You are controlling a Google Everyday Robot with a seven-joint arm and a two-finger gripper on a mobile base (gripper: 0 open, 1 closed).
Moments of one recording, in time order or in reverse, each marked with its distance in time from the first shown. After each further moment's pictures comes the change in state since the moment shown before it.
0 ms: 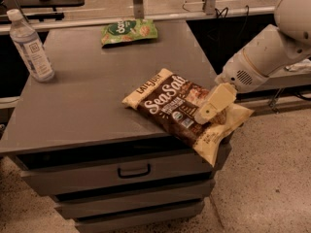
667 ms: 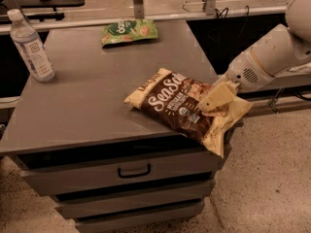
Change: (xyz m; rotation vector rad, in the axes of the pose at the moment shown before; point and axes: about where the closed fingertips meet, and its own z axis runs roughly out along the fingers) arm 0.002 -0.007 -0.006 -0.006 -0.059 0.039
